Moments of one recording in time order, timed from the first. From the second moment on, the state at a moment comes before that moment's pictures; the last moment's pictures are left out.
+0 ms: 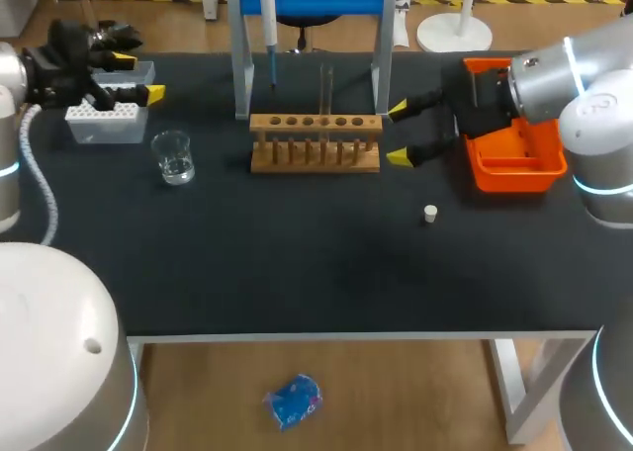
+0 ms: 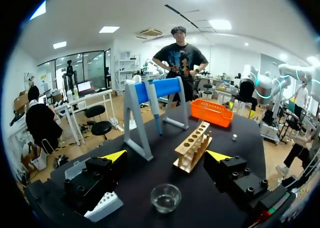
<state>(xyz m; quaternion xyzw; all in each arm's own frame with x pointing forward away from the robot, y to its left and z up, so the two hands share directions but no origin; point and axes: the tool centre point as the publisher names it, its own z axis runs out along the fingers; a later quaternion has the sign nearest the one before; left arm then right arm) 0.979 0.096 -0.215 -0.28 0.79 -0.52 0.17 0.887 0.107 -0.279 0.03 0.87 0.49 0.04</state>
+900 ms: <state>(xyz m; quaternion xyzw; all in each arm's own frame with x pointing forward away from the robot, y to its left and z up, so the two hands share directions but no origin) 0.980 0.151 -0.220 -0.30 0.79 -0.51 0.16 0.844 0.107 -0.275 0.04 0.86 0.50 0.04</state>
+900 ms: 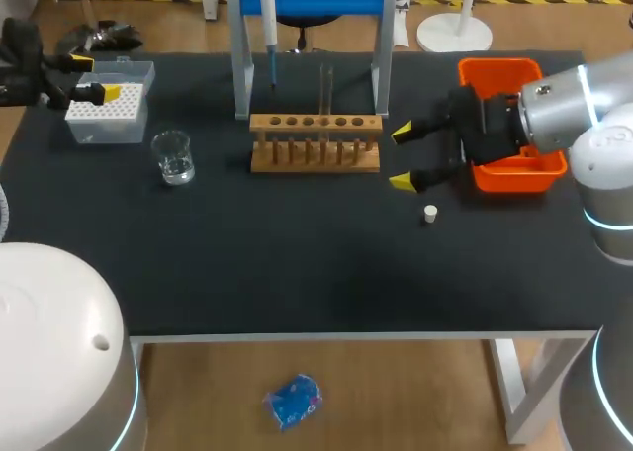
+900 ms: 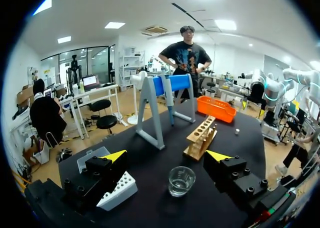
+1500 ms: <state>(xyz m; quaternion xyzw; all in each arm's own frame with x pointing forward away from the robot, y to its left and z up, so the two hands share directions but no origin) 0.997 0.211 -0.227 -0.33 0.79 -0.50 0.13 0.797 0.185 -0.241 0.04 0.85 0.52 0.08</state>
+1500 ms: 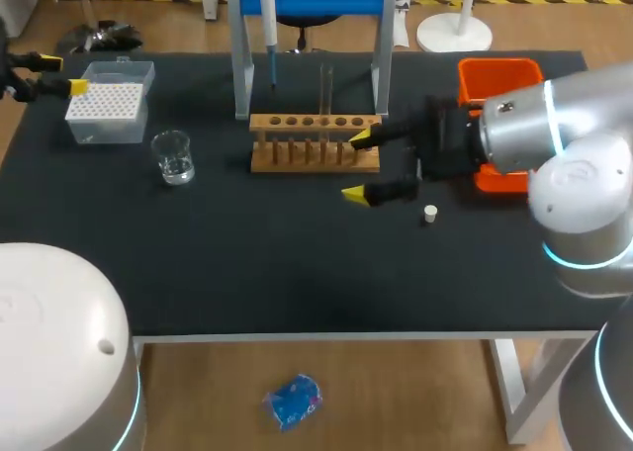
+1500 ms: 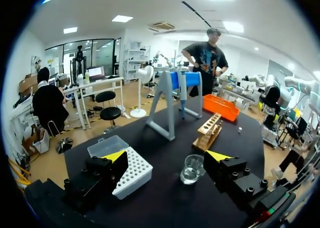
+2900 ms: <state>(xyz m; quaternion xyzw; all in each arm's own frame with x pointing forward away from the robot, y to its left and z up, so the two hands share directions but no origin) 1.020 0.248 -0.268 -0.30 0.83 -0.45 0.13 0.845 0.296 -0.259 0.07 0.87 0.49 0.06</state>
